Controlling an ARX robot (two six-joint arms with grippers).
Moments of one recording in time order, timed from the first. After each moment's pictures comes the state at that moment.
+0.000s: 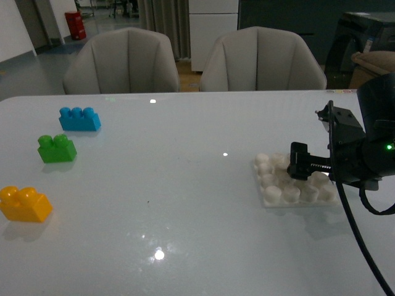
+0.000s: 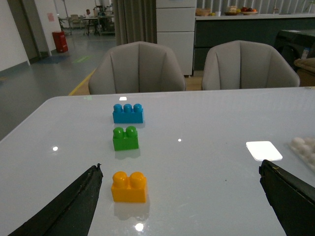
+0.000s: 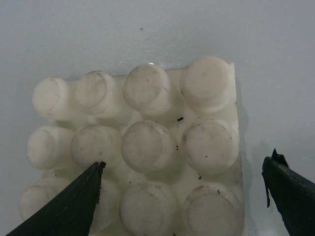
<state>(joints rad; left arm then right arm) 0.00 0.01 0.01 0.00 0.00 0.00 0.09 2.30 1.30 0.17 -0.18 0.19</state>
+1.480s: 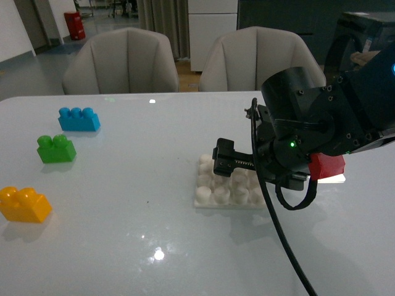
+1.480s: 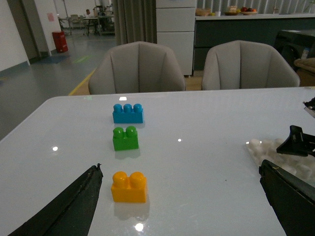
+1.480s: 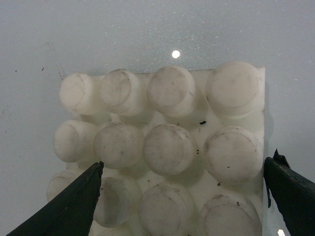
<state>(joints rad) 0.00 0.01 0.01 0.00 0.00 0.00 0.34 2.36 1.46 0.08 -0.10 0.41</state>
